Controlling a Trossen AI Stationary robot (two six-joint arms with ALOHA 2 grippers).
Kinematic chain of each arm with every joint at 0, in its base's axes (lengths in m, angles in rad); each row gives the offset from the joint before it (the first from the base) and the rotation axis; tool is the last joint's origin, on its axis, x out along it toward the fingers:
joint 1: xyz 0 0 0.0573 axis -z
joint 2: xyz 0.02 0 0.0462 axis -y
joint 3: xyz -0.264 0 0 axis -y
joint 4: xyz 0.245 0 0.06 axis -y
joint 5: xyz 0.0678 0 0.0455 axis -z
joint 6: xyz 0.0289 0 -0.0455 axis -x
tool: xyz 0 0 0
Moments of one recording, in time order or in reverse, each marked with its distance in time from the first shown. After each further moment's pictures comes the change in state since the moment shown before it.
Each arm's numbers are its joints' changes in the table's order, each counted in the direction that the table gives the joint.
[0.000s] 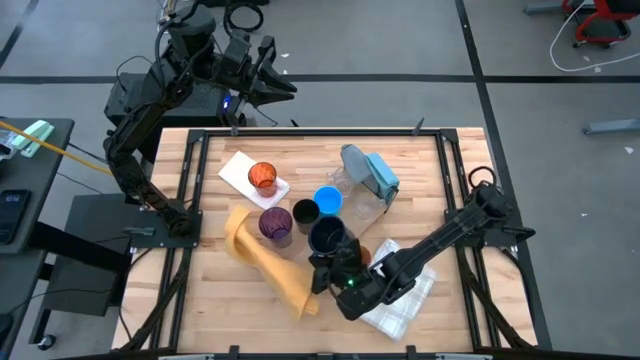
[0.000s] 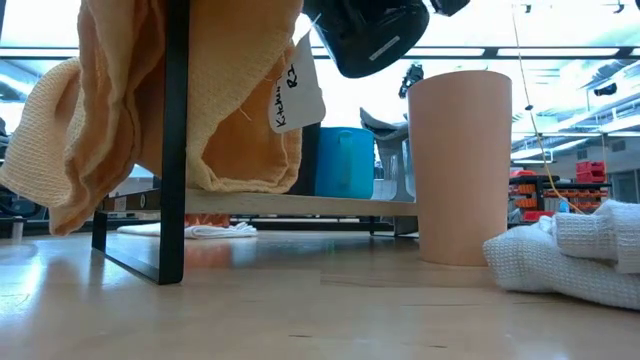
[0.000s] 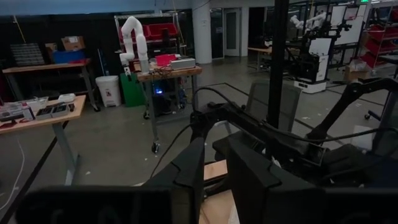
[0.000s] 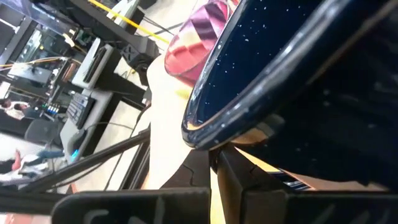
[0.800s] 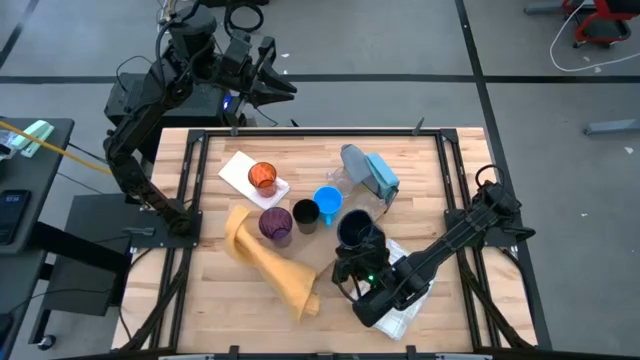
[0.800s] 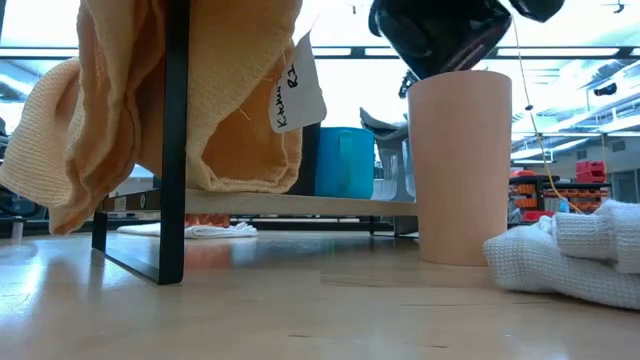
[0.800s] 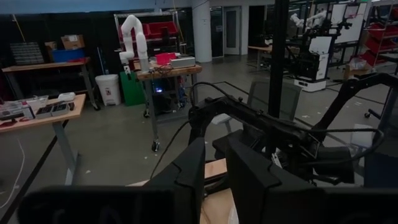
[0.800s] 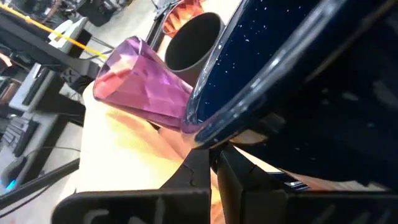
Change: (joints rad) left arm -0.001 0.000 0.000 -0.011 0.000 -0.010; right arm -0.059 0.047 0.001 -0.501 0.079 -0.396
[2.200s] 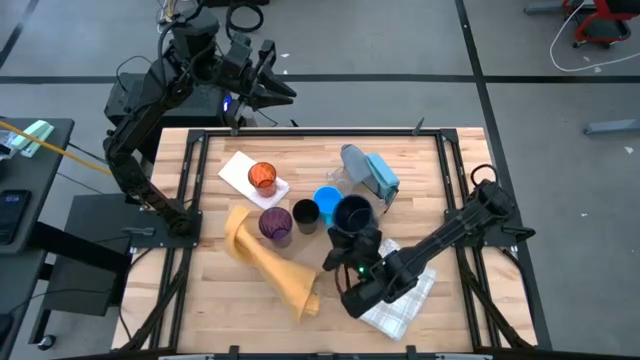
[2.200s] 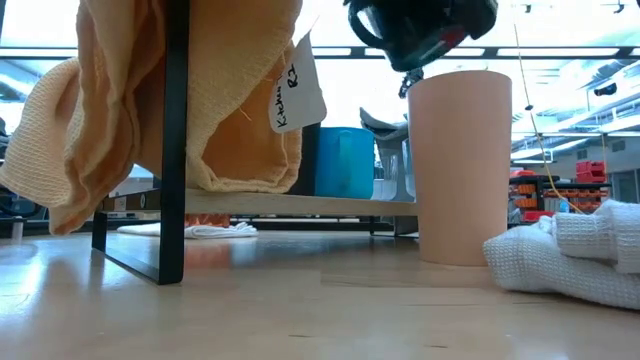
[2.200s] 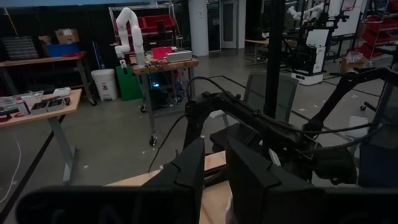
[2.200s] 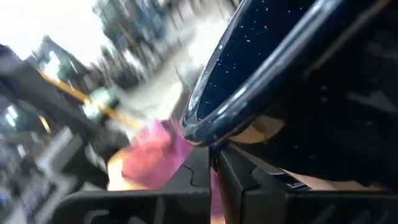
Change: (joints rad) left arm 0.000 0.000 0.000 -0.055 0.012 -0.050; right arm 0.054 -0.021 -0.038 0.210 0.311 0.157
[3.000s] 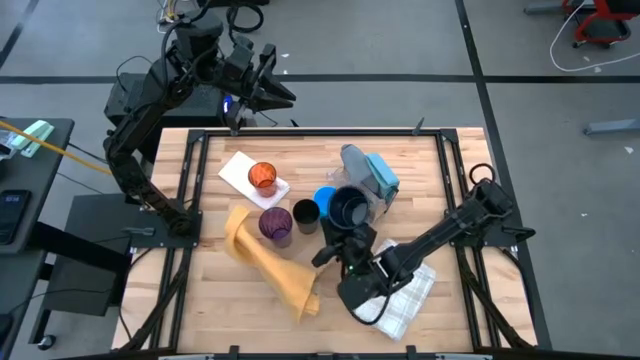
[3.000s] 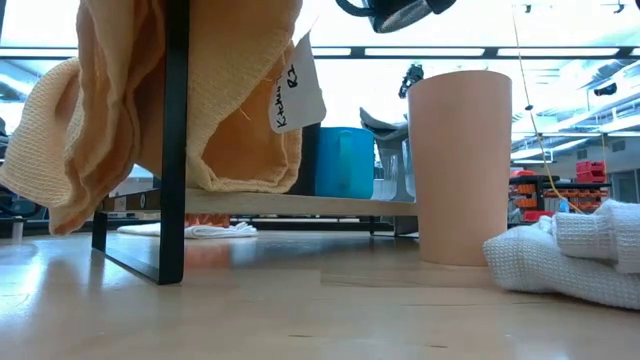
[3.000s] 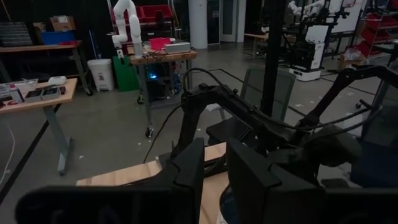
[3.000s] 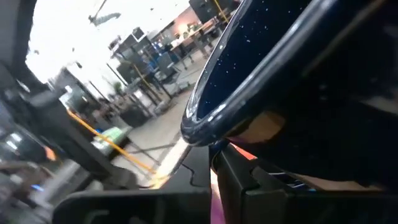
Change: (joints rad) left arm 0.000 0.000 0.000 -0.058 -0.001 -0.019; right arm 0.040 0.000 -0.039 0.549 0.172 0.579
